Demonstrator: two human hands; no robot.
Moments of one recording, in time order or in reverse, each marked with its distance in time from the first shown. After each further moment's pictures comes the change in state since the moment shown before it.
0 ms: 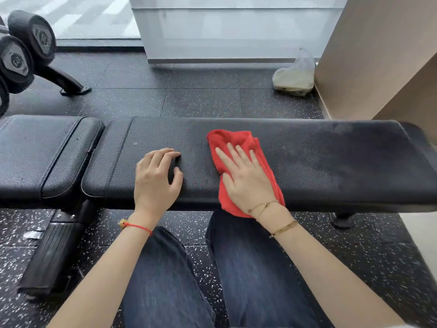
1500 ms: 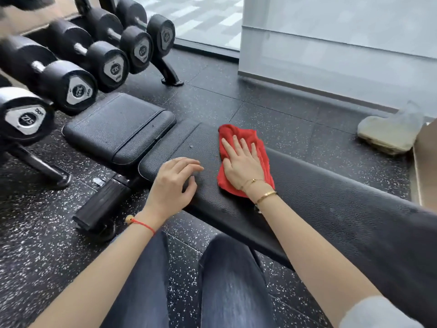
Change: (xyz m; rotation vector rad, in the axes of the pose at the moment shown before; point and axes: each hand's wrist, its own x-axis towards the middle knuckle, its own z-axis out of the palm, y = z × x) left_hand -0.007 -0.003 -0.044 0.063 0.058 -0.072; right_hand 0.137 -0.047 0.014 0.081 -0.180 -0.283
